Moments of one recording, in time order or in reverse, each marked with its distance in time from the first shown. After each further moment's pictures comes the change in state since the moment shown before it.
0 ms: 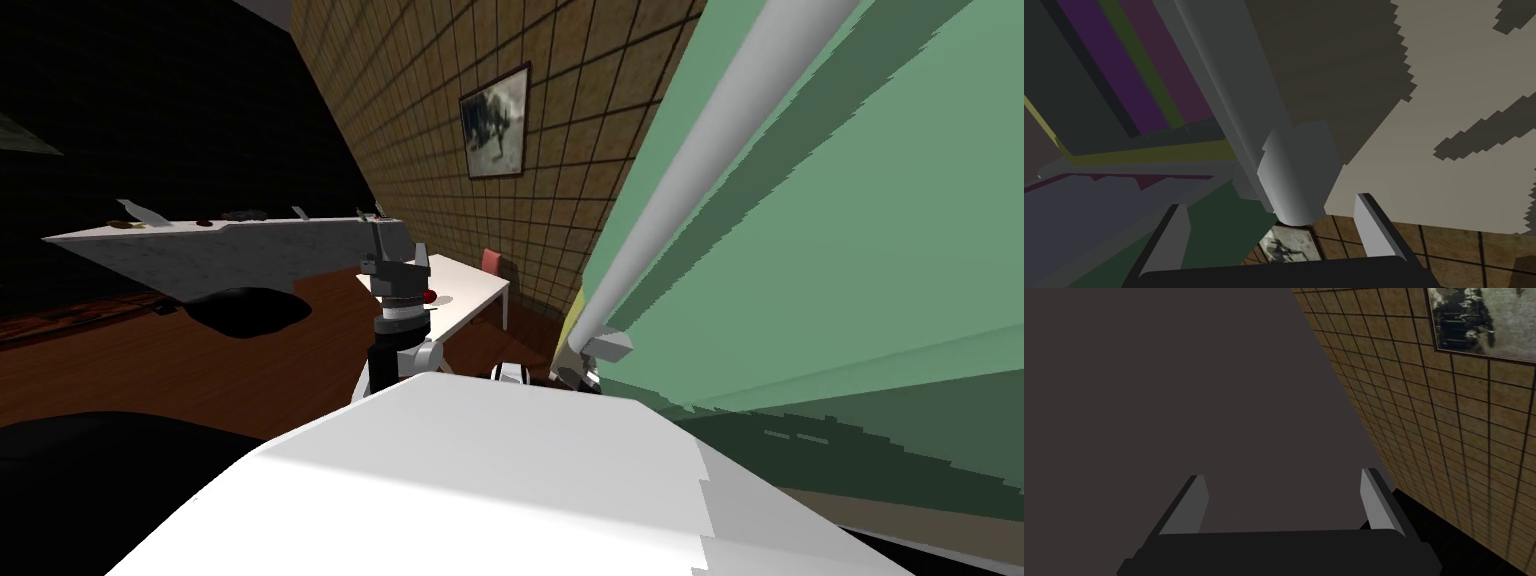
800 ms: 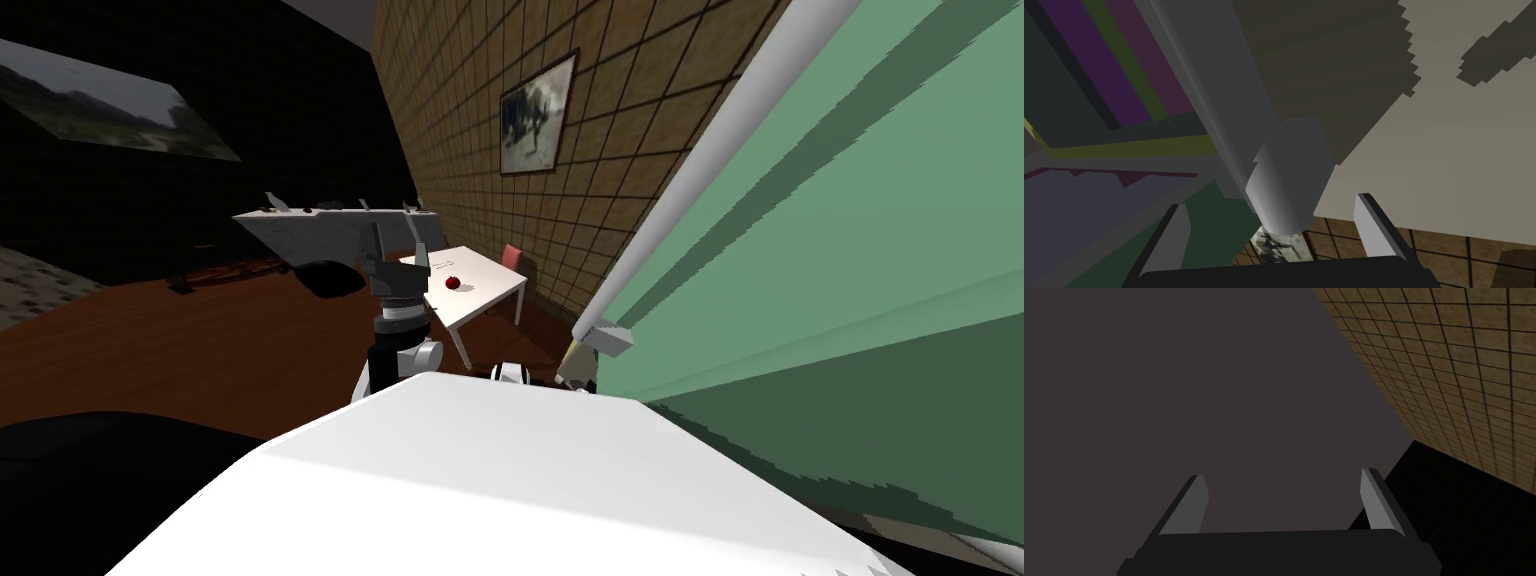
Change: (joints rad) left arm 0.000 0.000 0.000 0.000 0.000 0.000 0.000; right arm -0.026 -0.034 0.026 0.036 -0.181 0.018 0.030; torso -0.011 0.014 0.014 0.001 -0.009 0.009
